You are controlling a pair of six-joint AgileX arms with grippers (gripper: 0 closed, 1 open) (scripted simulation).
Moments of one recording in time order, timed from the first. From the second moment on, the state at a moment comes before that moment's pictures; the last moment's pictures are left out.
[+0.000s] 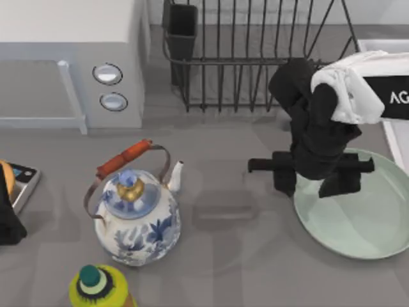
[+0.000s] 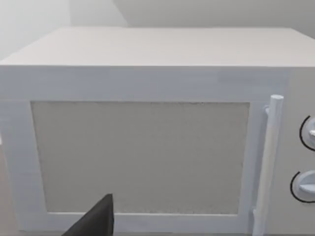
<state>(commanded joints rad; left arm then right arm) 0.00 0.00 0.00 0.00 0.00 0.00 0.53 2.12 1.32 -0.77 0.00 0.54</state>
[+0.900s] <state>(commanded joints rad) 0.00 0.00 0.00 0.00 0.00 0.00 0.51 2.11 1.99 -1.39 0.02 0.54</state>
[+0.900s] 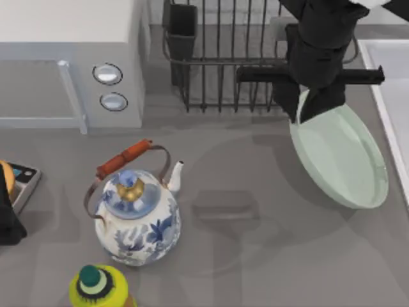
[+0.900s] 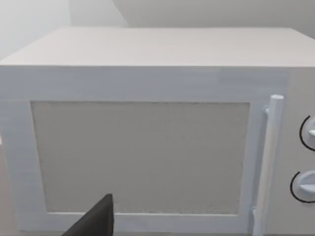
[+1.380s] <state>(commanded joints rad) 0.00 0.00 0.00 0.00 0.00 0.00 0.50 2.11 2.47 -1.83 0.02 0.53</state>
